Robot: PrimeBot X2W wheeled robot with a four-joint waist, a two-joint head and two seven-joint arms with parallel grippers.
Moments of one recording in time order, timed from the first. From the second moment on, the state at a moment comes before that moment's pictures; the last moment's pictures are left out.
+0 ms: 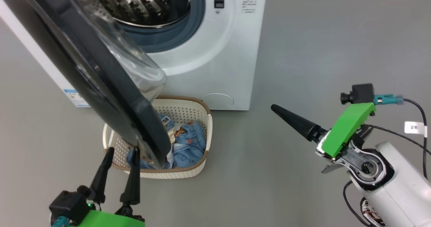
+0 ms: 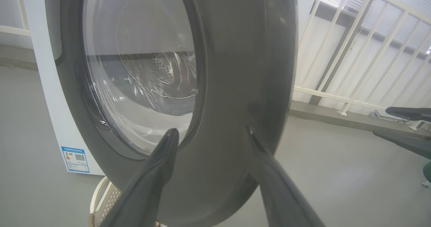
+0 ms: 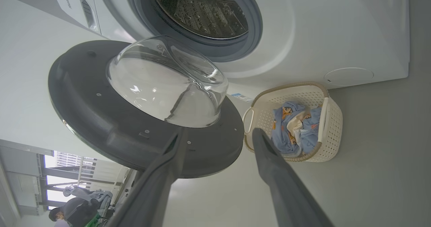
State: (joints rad) left arm -0.10 0.12 -0.18 0.17 -0.44 -0.13 -0.26; right arm -0.50 -0.30 0.43 0.29 1.44 0.12 0.41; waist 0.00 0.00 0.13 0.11
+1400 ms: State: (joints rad) left arm -0.04 0.12 -0.12 0.18 -0.43 -0.13 -0.26; right arm -0.20 -0.38 0.36 0.39 0.79 0.13 -0.25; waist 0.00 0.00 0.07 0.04
